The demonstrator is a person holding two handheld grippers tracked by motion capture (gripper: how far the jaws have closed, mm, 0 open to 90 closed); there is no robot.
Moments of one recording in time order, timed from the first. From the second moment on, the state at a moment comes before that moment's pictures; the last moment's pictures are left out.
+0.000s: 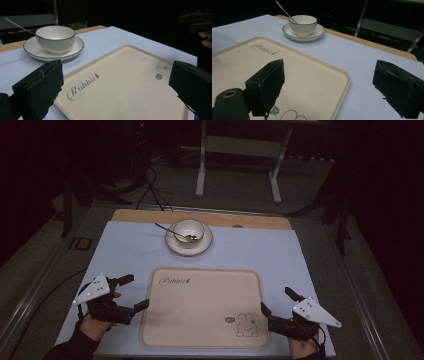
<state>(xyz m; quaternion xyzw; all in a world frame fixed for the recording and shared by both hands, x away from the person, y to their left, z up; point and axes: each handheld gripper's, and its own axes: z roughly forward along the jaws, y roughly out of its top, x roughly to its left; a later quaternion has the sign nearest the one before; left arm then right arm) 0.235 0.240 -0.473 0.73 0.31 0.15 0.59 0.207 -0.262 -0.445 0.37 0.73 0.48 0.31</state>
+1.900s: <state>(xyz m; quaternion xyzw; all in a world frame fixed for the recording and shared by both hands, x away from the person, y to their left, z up) 0.354 0.213 -0.423 0.72 0.36 0.14 0.58 0.203 -0.255 -0.445 0.34 0.74 0.50 0.30</state>
